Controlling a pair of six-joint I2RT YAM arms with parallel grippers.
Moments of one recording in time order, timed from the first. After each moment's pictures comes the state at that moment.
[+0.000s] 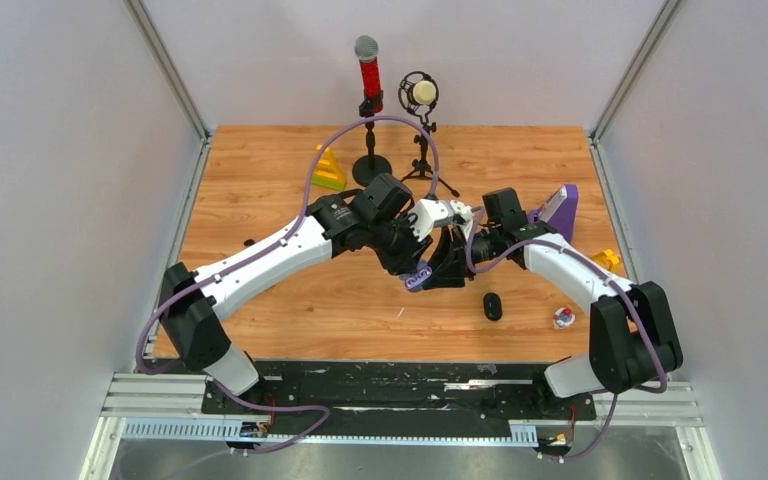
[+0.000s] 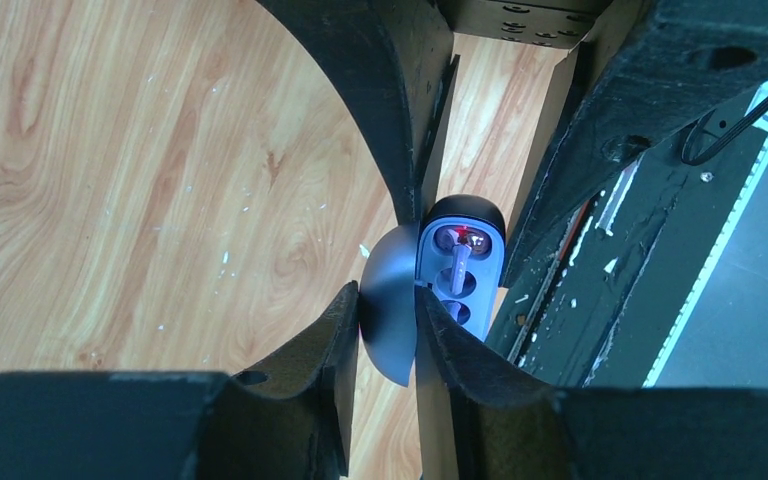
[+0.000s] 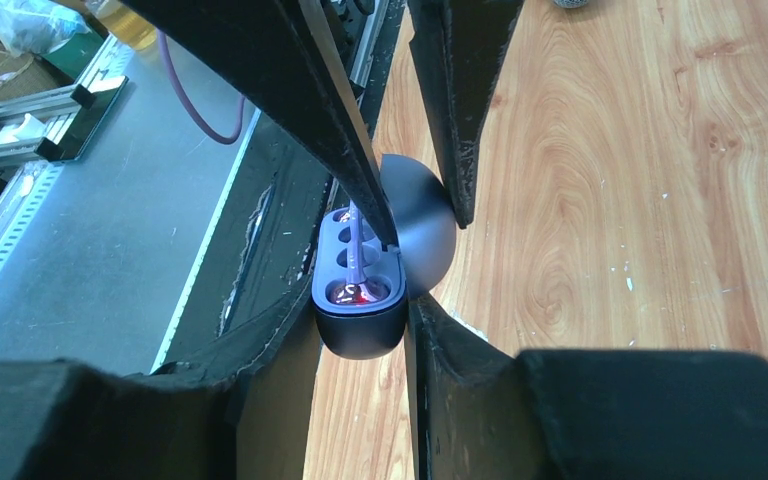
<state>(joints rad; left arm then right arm) -0.90 1.59 1.48 -0.78 0.31 0.13 0.37 1.44 0.90 -0.38 -1.38 -0.57</state>
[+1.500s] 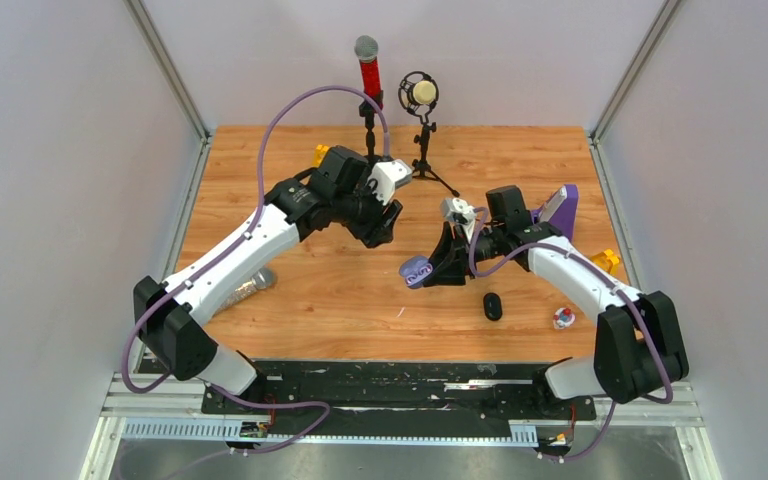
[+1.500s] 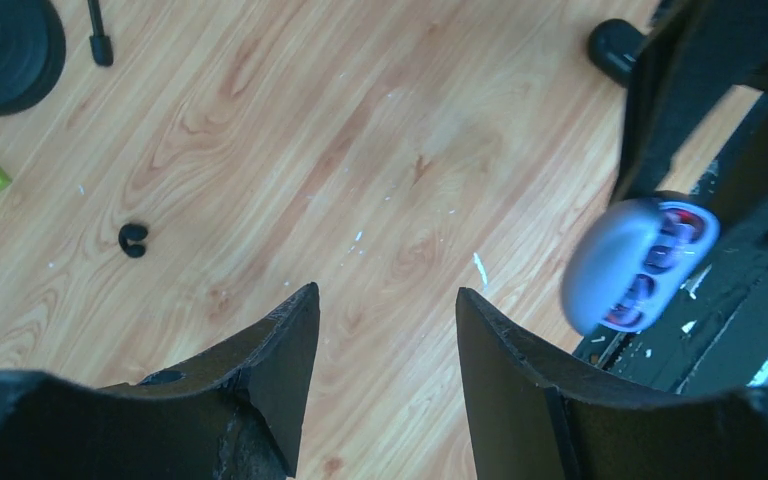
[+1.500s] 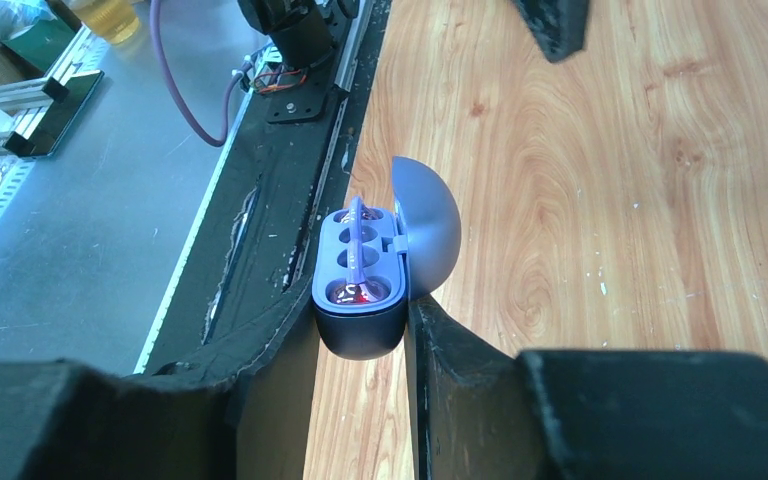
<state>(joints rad) -0.71 1.50 1.47 -0.75 0.26 0.13 0.37 1.40 0.90 -0.35 -1.35 -0.55</state>
